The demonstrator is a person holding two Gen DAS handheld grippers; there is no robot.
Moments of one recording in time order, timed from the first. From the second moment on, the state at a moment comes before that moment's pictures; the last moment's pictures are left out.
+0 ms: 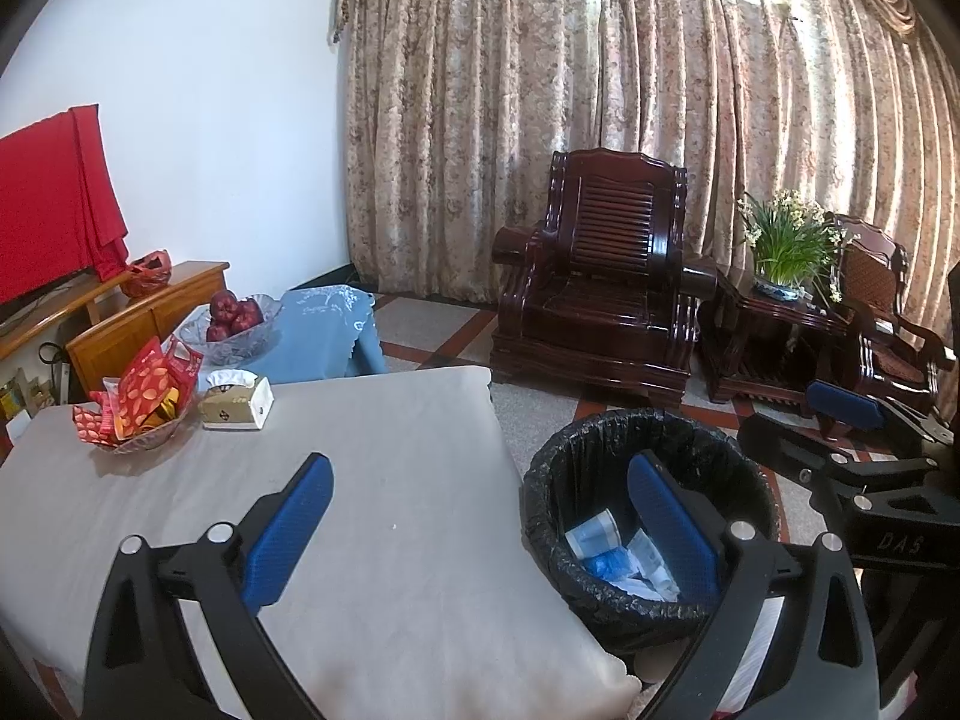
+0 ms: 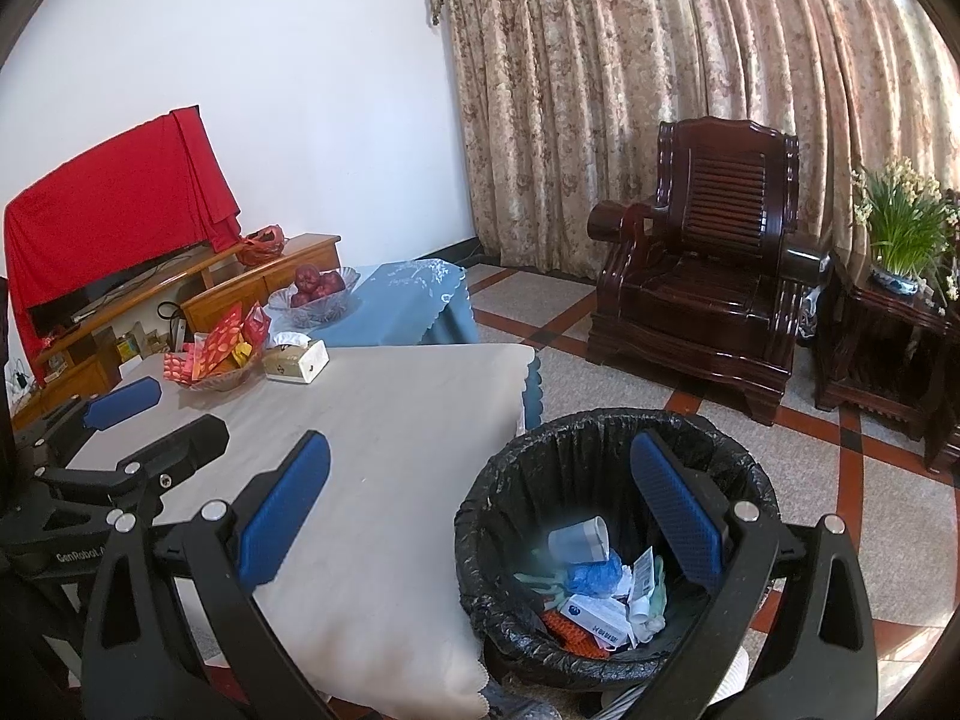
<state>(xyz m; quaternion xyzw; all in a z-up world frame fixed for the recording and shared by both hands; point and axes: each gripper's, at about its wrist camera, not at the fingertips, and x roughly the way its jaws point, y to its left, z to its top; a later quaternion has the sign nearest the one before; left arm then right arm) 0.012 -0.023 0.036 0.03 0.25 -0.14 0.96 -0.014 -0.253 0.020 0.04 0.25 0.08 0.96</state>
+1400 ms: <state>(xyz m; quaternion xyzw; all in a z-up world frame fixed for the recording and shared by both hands) 0.014 -0.027 0.032 0.03 0.25 -0.14 0.96 -0.013 -0.254 0.016 0.05 0.25 0.08 0.96</state>
